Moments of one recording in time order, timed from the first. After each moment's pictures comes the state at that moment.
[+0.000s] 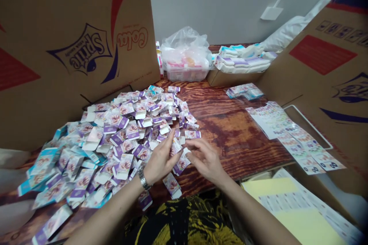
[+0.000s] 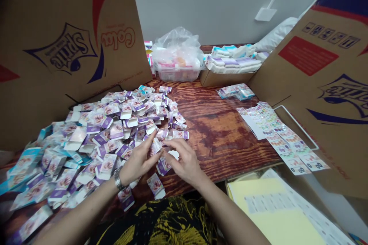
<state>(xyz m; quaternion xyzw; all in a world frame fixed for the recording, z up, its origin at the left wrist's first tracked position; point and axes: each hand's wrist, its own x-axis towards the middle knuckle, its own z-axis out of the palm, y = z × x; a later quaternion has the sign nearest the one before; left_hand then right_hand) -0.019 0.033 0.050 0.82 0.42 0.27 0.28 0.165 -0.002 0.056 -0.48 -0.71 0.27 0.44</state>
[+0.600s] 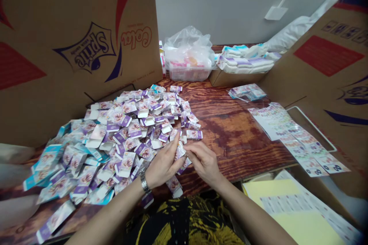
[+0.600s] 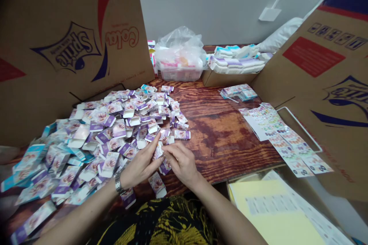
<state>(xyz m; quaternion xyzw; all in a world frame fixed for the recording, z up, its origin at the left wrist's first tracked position) -0.020 0.025 0.057 0.83 0.38 0.23 0.33 0.153 -0.005 0.048 -0.46 -0.72 0.23 0.47</state>
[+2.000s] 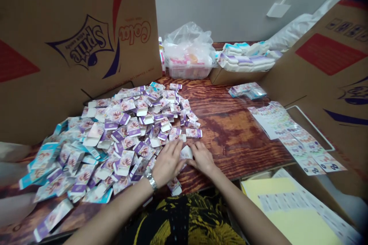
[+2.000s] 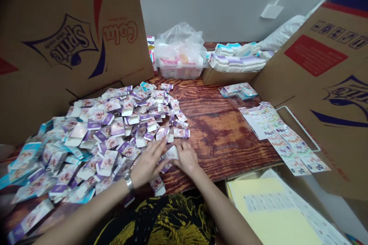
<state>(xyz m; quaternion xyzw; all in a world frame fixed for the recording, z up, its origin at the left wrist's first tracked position) -0.009 0.017 0.011 0.88 0.39 0.20 0.16 0.176 0.004 -0.025 -0.64 -0.75 0.18 0.03</state>
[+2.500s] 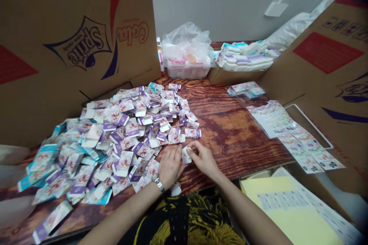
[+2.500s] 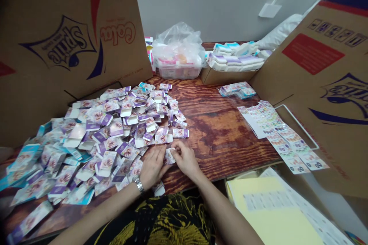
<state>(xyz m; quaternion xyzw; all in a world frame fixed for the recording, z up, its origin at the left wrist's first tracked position) 0.004 -0.003 -0.031 0.86 0.46 0.15 0.15 0.172 -0.001 -0.001 -0.61 -0.63 0.37 0.31</state>
